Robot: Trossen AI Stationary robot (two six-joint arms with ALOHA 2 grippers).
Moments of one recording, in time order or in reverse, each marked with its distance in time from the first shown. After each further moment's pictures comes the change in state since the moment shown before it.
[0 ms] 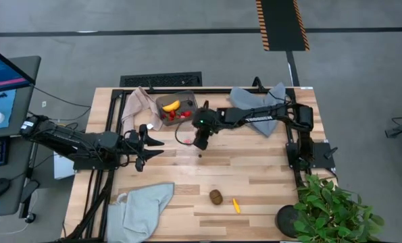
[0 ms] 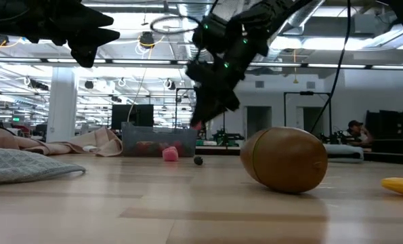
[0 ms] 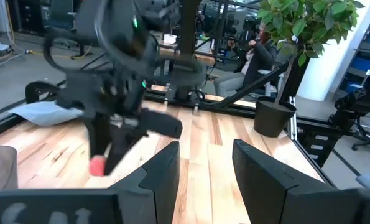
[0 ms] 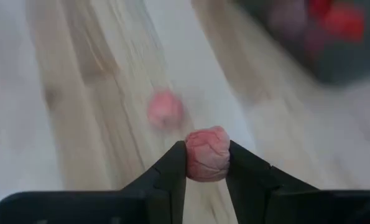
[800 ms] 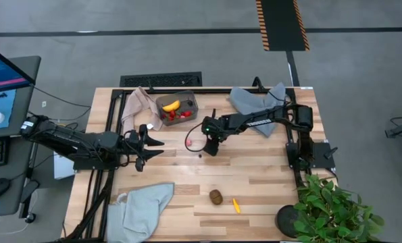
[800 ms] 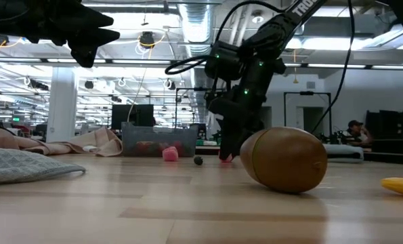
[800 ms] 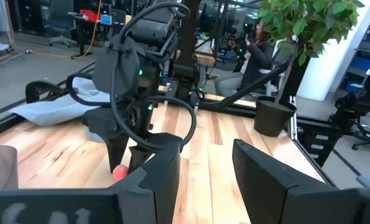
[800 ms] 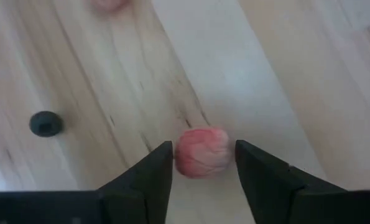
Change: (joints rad) left arm 0.000 0.000 0.000 -0.002 0.000 0.000; right arm 0.006 0.006 -0.177 -0.023 0.001 0.068
